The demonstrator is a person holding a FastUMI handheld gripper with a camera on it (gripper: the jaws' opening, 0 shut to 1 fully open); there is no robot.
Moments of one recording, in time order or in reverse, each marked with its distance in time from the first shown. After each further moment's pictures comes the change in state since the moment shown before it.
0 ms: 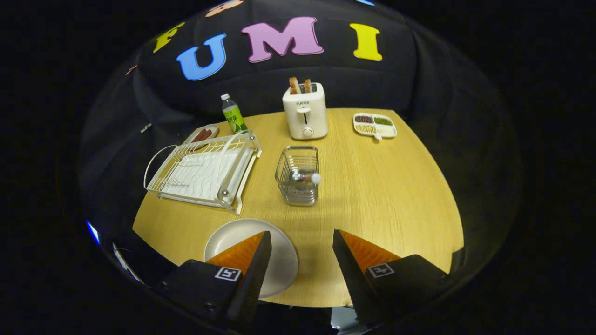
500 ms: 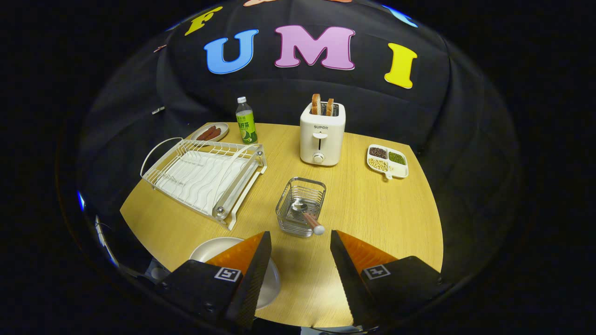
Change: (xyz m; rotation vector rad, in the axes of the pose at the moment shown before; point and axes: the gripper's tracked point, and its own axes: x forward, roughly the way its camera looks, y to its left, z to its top) arm 0.046 -0.003 0.031 -0.160 0.010 0.038
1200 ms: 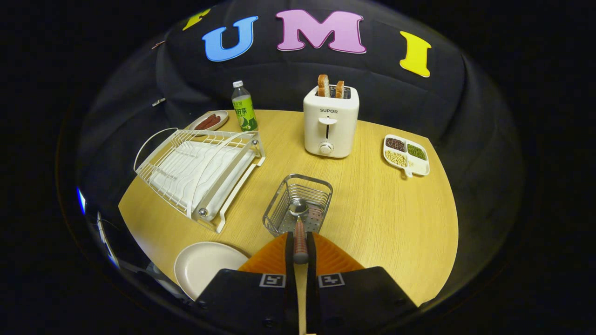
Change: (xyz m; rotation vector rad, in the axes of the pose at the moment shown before) arm 0.051 -0.007 -0.002 0.003 0.063 0.056
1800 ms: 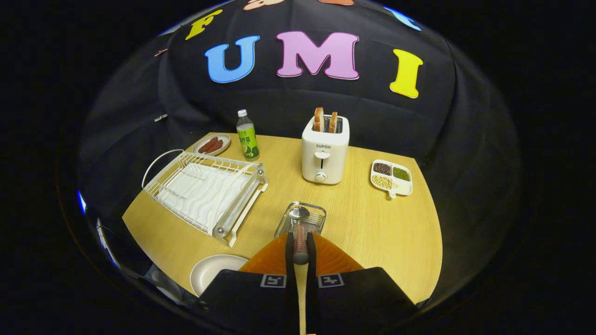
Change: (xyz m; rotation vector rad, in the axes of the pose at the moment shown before) arm -0.067 0.008 0.048 0.010 -0.145 -0.055
